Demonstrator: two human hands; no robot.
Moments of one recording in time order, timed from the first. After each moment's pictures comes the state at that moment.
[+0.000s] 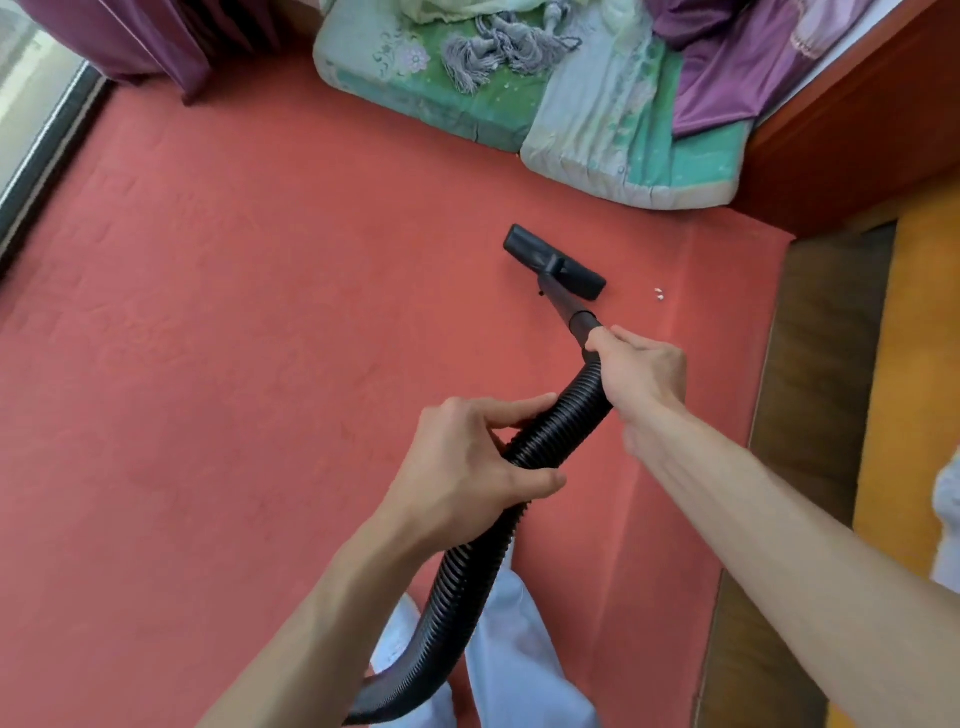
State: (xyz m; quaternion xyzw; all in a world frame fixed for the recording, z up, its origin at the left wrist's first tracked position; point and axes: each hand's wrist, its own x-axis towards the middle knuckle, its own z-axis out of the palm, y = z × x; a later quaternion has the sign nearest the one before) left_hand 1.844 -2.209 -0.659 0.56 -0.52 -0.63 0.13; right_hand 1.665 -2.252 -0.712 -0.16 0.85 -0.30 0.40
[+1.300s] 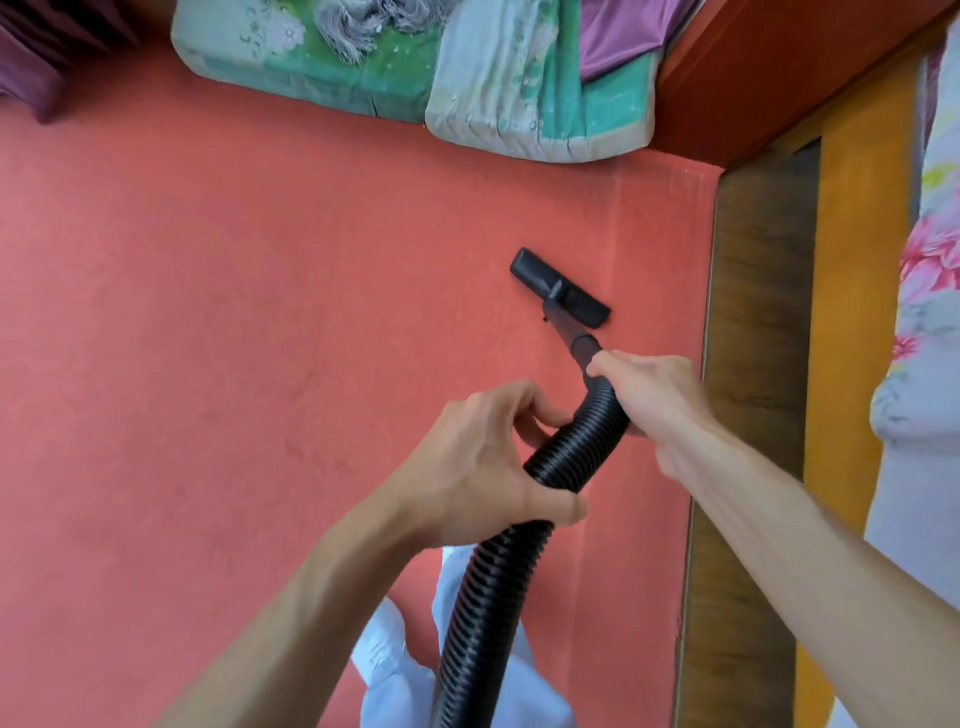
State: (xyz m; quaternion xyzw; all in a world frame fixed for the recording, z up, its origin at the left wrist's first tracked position) left_hand 1.750 -2.230 -0.651 0.44 -0.60 -0.66 0.00; right_hand 1.560 -2.212 -0.693 -0.13 0.87 -0.21 0.43
